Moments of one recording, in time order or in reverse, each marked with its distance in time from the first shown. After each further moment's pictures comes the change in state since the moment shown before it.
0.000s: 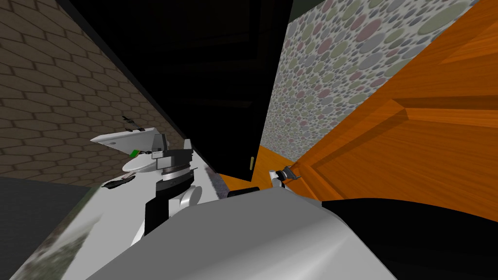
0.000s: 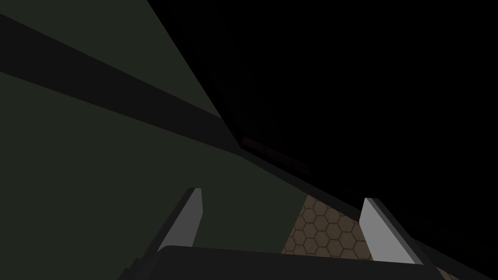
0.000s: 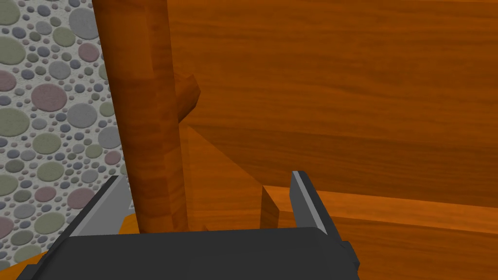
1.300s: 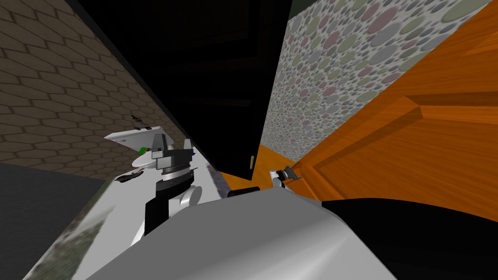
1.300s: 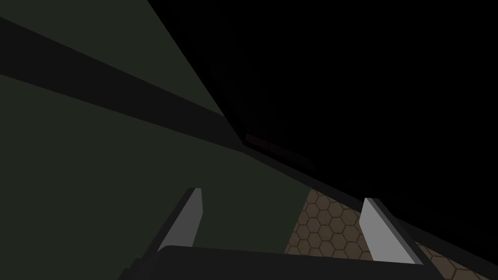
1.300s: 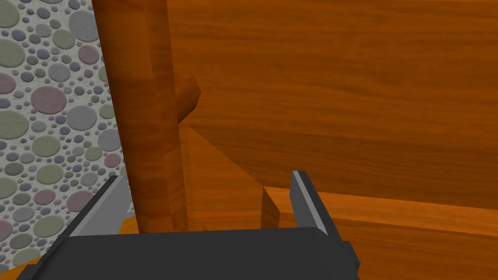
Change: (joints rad) arm 0.001 0.004 -0.012 -0.032 -0.010 -0.005 0.011
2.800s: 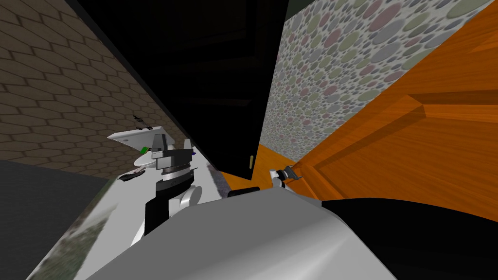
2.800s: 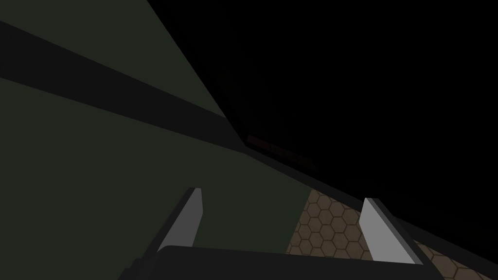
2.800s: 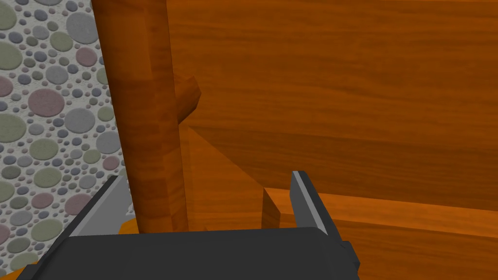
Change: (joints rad) arm -0.010 -0.010 -0.003 0.014 -0.002 -0.014 -0.003
